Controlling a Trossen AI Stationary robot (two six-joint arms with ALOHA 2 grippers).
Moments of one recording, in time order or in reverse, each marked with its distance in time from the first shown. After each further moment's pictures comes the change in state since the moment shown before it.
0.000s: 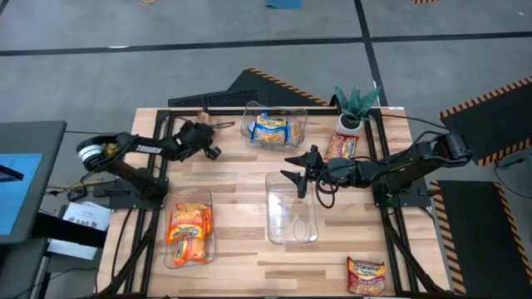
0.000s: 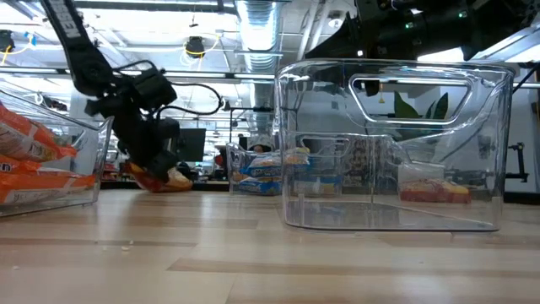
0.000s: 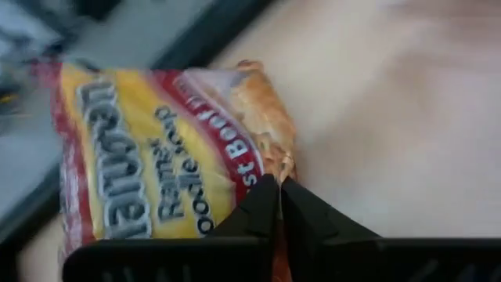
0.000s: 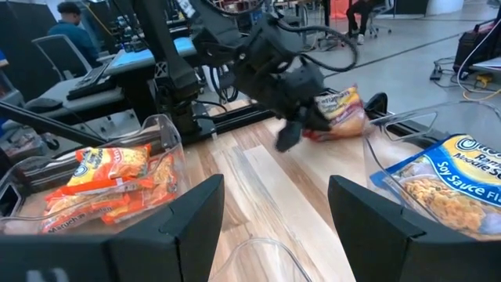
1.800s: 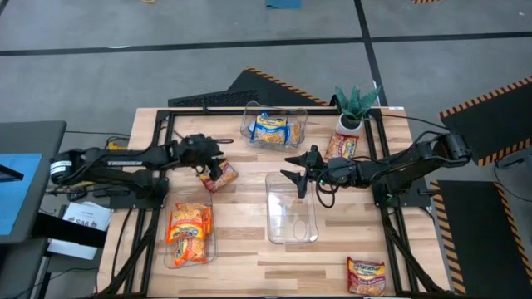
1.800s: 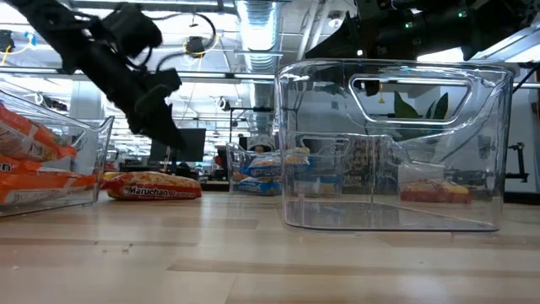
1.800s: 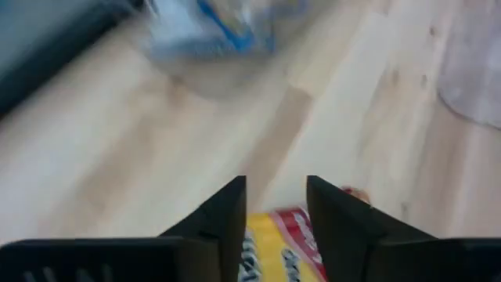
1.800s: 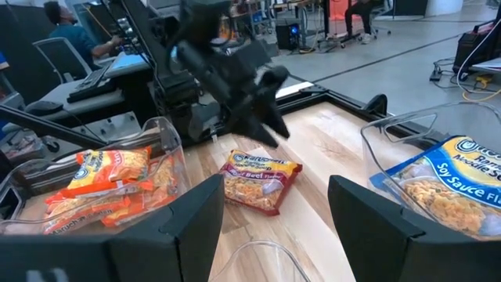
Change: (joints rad) left arm -0.310 -0.376 0.016 -0.171 0.267 -0.169; right arm -0.001 0.000 0.000 0.006 0.001 0.002
